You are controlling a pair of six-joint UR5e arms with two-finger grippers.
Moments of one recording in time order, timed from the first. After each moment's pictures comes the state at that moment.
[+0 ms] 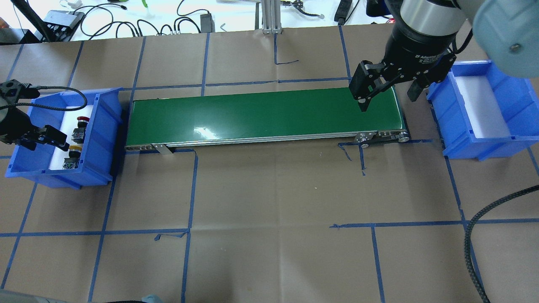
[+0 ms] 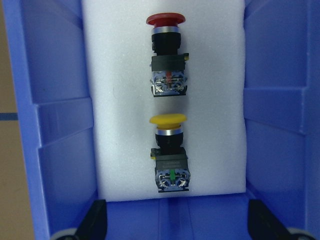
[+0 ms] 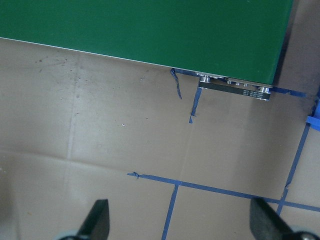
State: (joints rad) left arm -0.94 -1.80 -1.86 -1.02 1.57 0.70; right arm 1.64 -1.59 1.51 -1.45 -1.55 -0.13
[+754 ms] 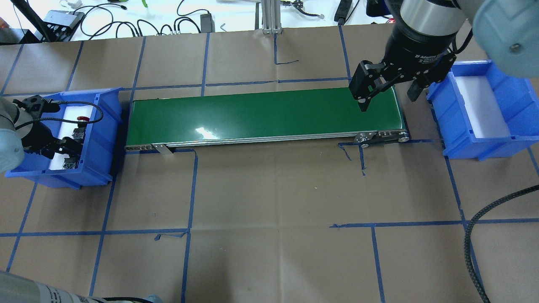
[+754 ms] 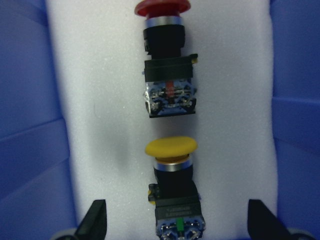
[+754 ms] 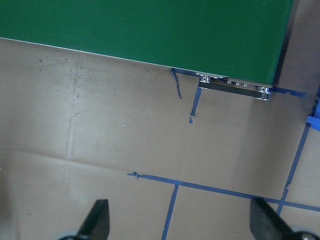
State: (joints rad) left arm -0.94 -1.88 -1.95 -0.86 1.57 0.70; right arm 1.64 -1.59 1.51 -1.45 -1.55 -0.13
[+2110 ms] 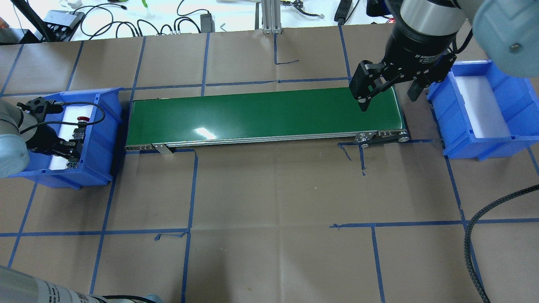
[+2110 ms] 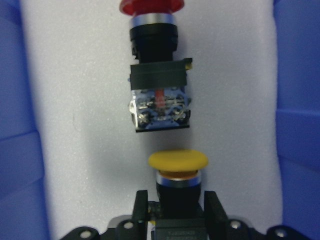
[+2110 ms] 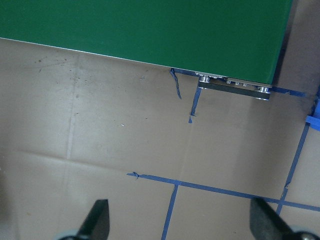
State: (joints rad) left arm -0.93 -1.89 -1.95 -0.83 1.51 0.70; right arm 1.64 -1.59 1.51 -1.45 -1.55 -0.13
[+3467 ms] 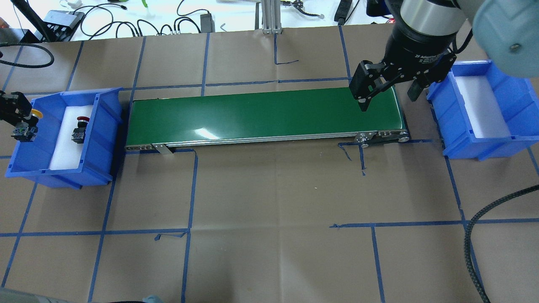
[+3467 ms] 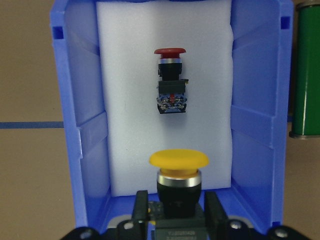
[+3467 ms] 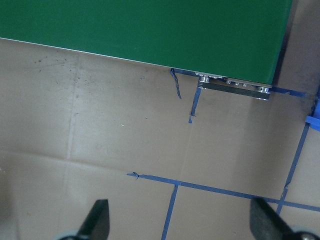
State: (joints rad) left arm -0.97 -1.80 -1.55 -1.39 1.54 0.58; right arm 1.64 -1.59 1.51 -1.45 -1.55 -0.13
